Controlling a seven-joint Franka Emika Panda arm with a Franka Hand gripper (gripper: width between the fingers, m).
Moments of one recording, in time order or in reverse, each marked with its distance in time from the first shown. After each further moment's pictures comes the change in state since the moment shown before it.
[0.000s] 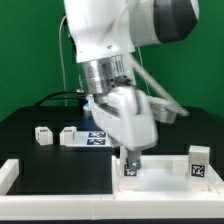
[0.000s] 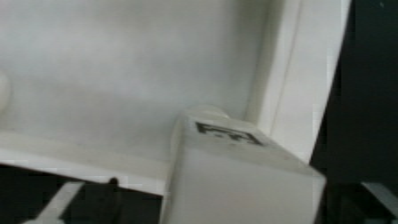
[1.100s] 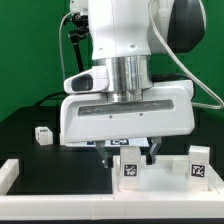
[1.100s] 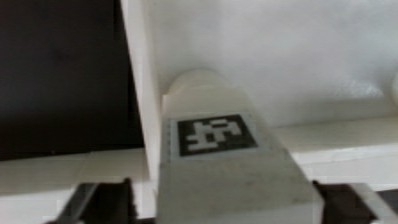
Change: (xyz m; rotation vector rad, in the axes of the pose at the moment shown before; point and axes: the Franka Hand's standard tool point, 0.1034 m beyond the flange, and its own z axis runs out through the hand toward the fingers) arm 0.000 -0.006 0.004 -0.041 0.117 -1.030
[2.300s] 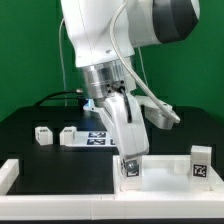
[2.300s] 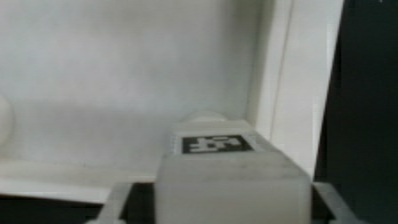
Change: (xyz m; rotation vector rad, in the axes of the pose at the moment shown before) arm -0.003 0.001 0.001 0.035 -0.172 1.417
